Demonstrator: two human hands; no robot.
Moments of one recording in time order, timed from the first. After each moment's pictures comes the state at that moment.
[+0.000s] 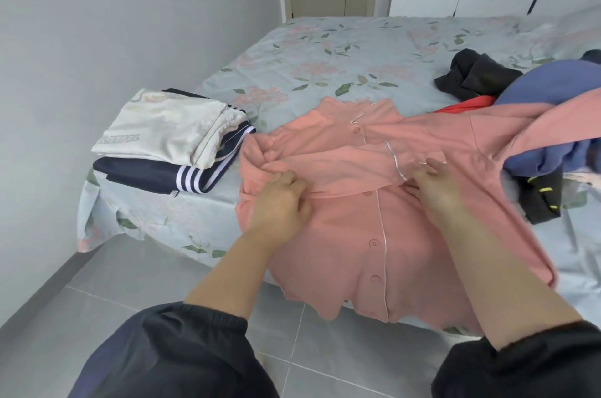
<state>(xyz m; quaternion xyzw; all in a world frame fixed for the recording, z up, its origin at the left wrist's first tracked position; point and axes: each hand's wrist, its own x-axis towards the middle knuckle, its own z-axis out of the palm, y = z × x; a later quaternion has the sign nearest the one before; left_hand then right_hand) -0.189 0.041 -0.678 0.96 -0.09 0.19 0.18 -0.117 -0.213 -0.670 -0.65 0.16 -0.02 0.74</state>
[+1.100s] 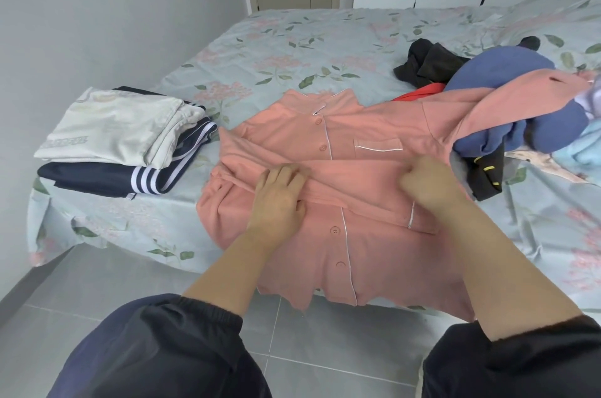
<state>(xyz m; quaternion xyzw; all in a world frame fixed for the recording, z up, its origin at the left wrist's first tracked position) -0.188 -0.014 -0.685 0.96 -0.15 0.21 0.13 -0.144 -0.269 -0.650 -0.97 0.03 -0.07 0.22</state>
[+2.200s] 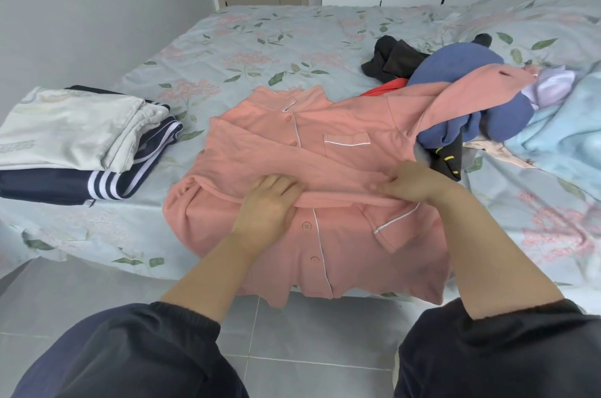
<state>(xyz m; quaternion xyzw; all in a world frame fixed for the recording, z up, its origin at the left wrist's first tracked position) -0.193 -0.035 -0.684 0.93 -0.28 0.23 0.10 -0.155 -0.301 -0.639 -0.96 0.02 0.14 0.23</state>
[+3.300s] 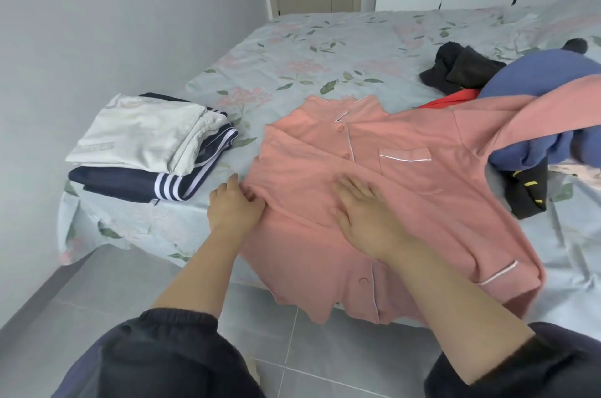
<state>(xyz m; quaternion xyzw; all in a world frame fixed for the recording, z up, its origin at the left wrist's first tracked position) -0.172 0.075 -0.685 0.94 0.23 0.09 0.25 -0.160 -0.165 -0.693 -0.96 -0.25 -0.02 0.13</state>
